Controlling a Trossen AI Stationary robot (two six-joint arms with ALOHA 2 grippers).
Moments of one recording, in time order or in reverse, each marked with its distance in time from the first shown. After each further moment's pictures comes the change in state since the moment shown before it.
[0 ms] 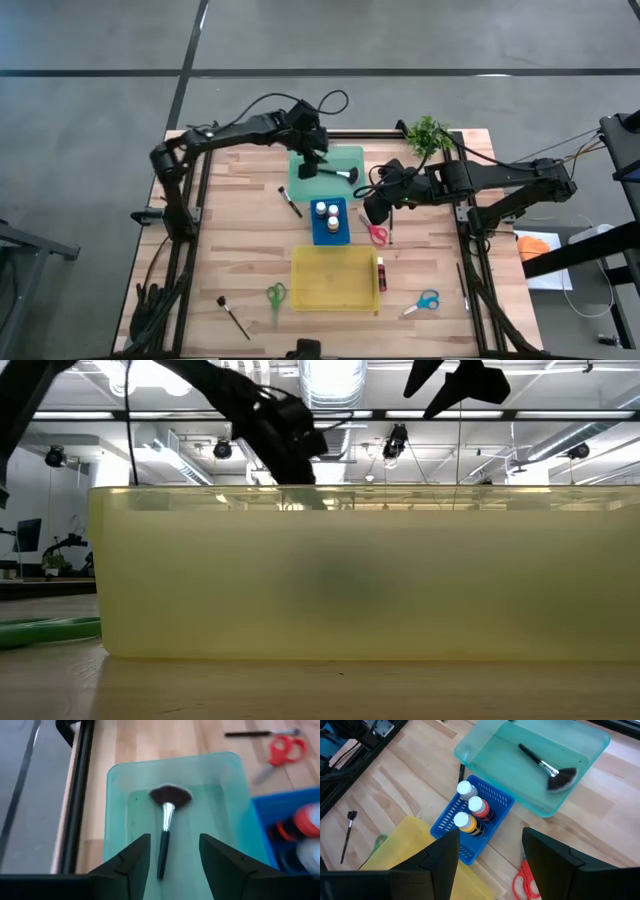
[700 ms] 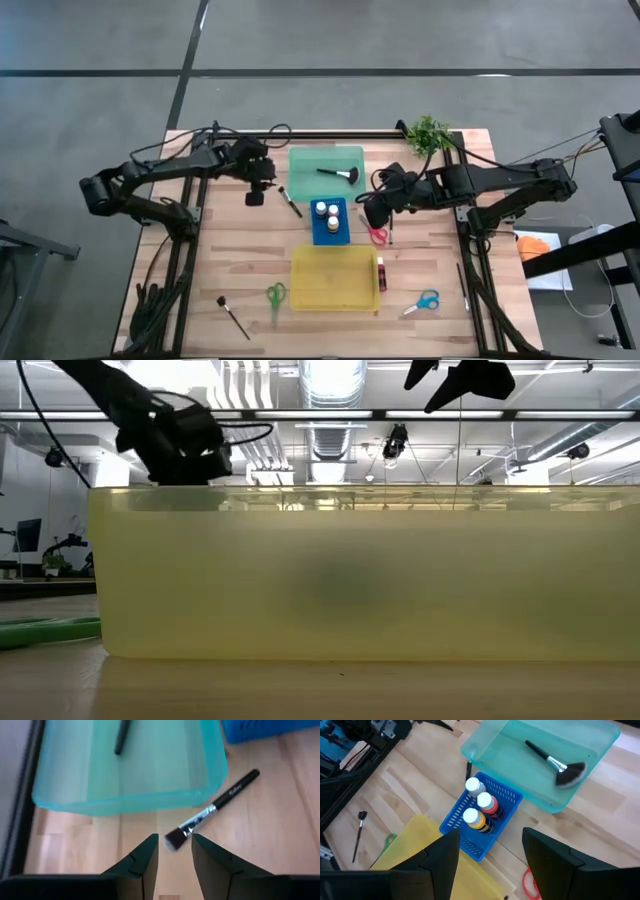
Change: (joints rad) left arm 0.049 -0.548 -0.800 0.214 -0.088 0.087; right arm 0.046 0.000 0.000 0.008 0.017 0.062
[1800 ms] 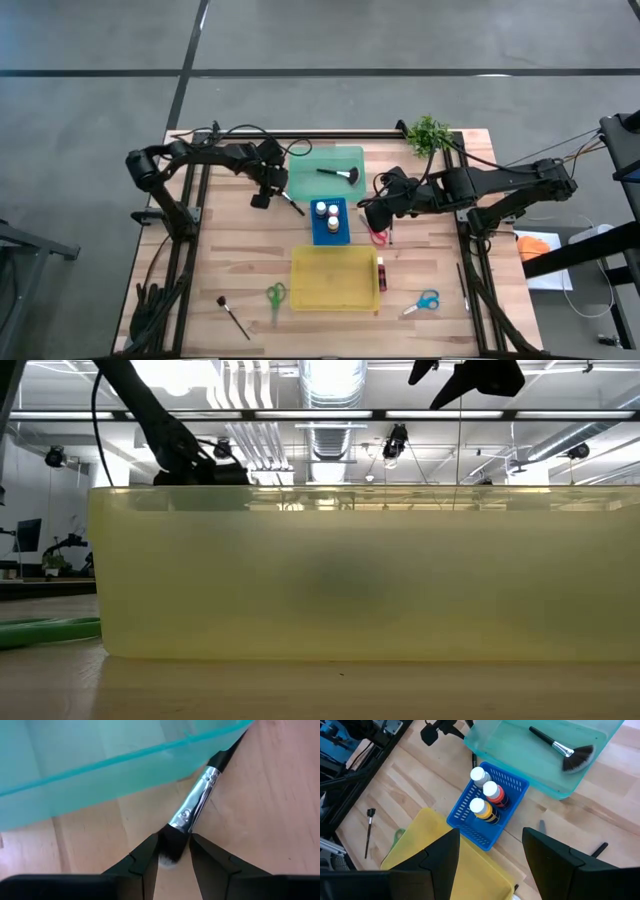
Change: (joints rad) left arm 0.037 0.401 0.135 -0.051 0.090 0.238; right arm 0.028 0.000 0.000 -0.014 -0.018 0.083
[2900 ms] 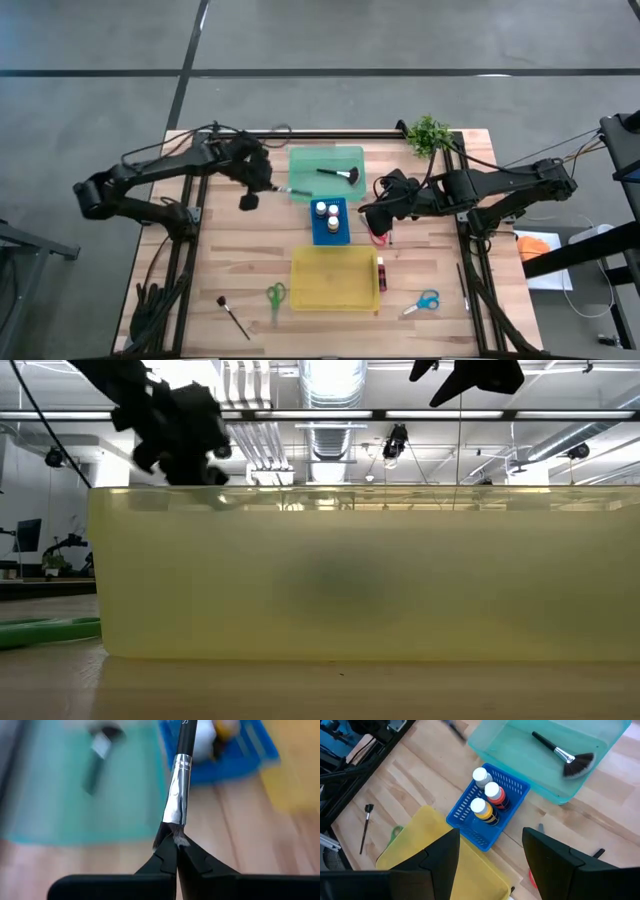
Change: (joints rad) left arm -0.075 -0.478 -0.021 -0.115 0.084 -0.343; right arm 0.024 0.001 0.000 0.003 0.028 -0.042
